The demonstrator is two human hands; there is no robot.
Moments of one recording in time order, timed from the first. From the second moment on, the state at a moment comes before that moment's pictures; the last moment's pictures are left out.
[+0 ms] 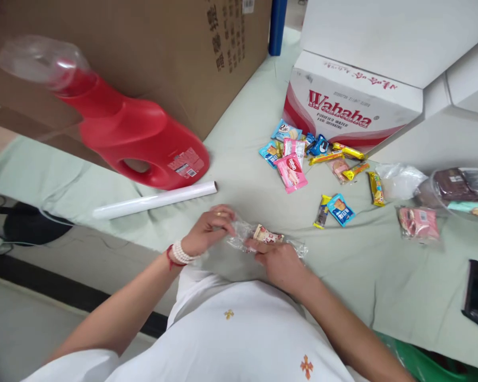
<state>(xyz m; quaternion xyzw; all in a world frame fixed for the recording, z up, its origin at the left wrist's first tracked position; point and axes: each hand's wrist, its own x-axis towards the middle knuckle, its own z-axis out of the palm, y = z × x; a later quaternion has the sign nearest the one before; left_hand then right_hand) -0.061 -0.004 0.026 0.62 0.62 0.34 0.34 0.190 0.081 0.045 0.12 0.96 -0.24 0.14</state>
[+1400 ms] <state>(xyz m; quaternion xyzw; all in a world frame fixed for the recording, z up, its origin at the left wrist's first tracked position) 0.063 0.011 0.024 0.52 0.81 0.23 0.11 0.256 0.069 0.010 0.49 0.84 -0.16 -0.14</state>
